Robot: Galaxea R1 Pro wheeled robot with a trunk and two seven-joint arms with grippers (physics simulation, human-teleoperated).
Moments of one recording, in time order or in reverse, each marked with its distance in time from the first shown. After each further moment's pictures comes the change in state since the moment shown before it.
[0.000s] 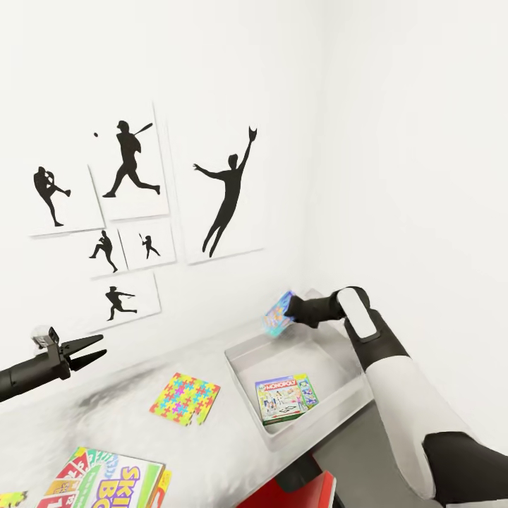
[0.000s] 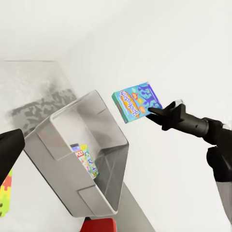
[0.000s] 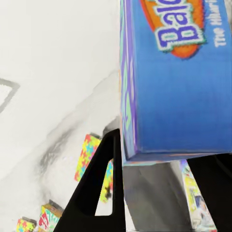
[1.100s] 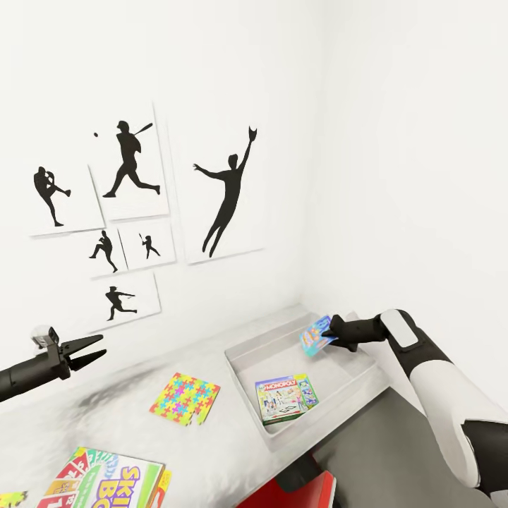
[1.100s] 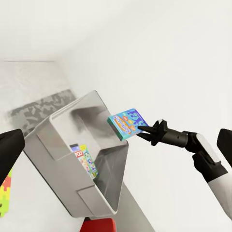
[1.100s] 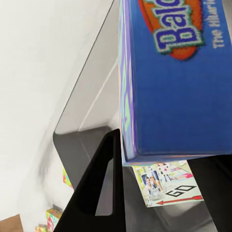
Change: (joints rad) left arm 0.000 0.001 -0.001 0.000 0.002 0.000 -0.002; right arm -0.019 -0.209 -0.075 0.316 -0.006 -0.002 0.208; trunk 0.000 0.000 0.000
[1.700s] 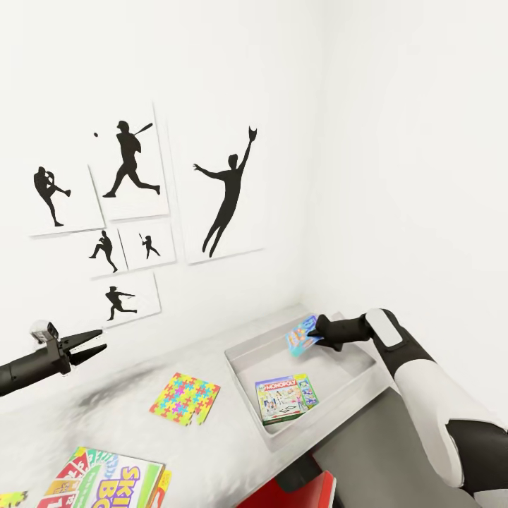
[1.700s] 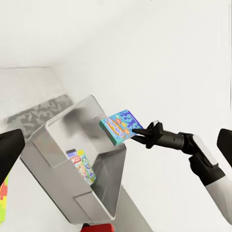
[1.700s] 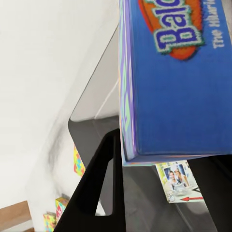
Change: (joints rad) left arm -0.021 0.000 0.002 0.000 0.003 0.000 -0.002; right arm 0.000 0.068 0.002 -0.007 0.003 0.000 -0.006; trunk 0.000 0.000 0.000
